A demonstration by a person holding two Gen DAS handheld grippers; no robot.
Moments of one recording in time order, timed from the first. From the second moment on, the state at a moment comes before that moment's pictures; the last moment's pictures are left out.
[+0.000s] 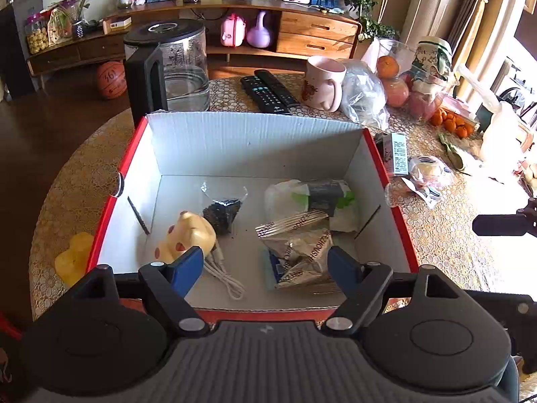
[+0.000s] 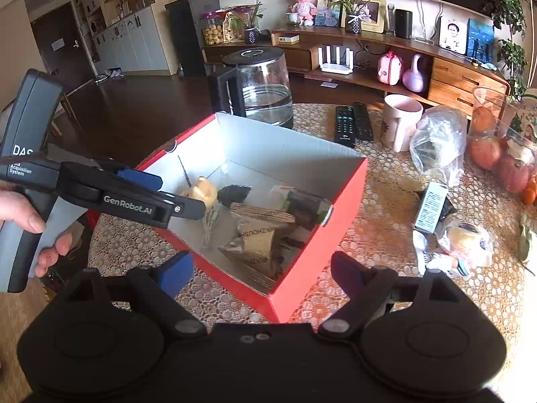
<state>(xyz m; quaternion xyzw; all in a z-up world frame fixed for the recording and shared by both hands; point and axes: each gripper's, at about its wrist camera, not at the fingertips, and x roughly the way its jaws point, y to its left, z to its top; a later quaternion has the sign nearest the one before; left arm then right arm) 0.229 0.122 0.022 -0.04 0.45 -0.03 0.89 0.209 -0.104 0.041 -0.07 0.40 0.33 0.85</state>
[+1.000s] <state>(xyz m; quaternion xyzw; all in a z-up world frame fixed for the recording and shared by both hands) 0.239 -0.046 0.031 0.02 0.43 -0.19 0.88 0.281 -0.276 0.038 0.01 0.42 0.15 0.90</state>
